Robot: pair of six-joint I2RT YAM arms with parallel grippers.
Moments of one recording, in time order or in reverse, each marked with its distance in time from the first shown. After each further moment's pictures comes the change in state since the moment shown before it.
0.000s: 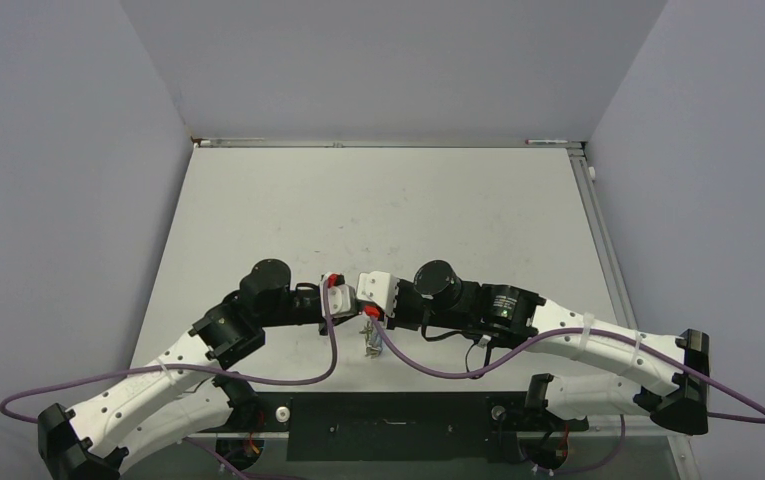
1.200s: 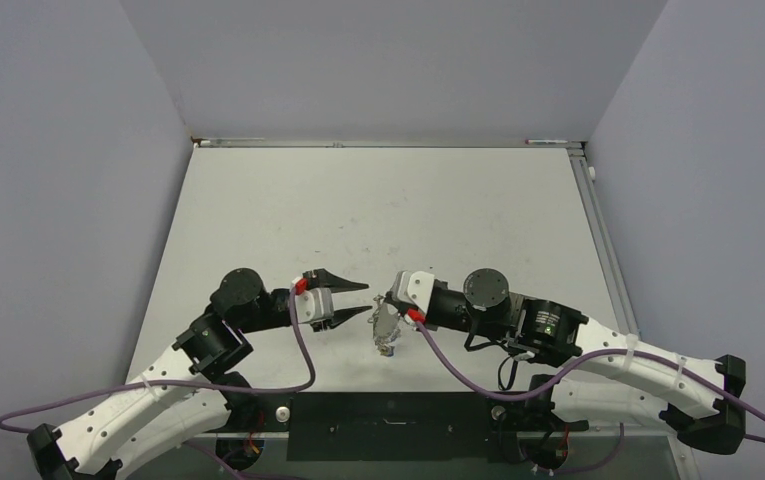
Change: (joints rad) left arm 0.006 -0.116 -0.019 0.159 -0.002 -0.040; right arm 0.000 -0.223 -0.114 0.151 -0.005 0.011
